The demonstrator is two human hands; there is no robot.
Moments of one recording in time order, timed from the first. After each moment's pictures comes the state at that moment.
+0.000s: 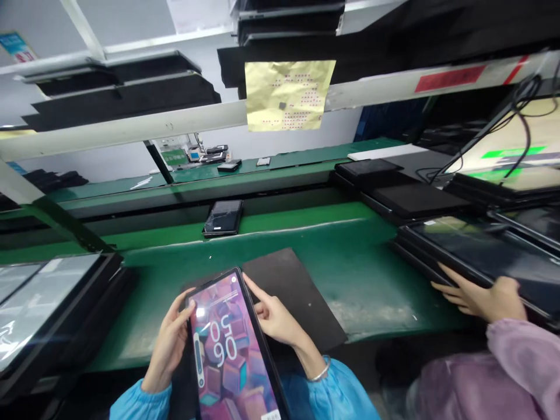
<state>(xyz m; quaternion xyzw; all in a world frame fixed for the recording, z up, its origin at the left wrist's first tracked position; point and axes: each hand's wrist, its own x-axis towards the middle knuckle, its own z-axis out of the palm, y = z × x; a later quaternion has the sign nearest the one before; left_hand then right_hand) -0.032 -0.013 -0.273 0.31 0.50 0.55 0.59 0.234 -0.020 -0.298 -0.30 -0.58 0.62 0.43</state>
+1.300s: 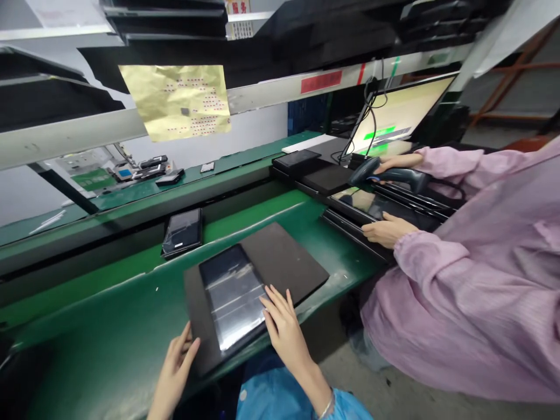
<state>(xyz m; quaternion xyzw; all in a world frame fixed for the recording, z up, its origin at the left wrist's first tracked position) 0.015 0.000 -0.363 0.58 0.59 0.36 0.44 0.302 -0.079 -0.382 -0.62 -0.59 0.07 0.50</state>
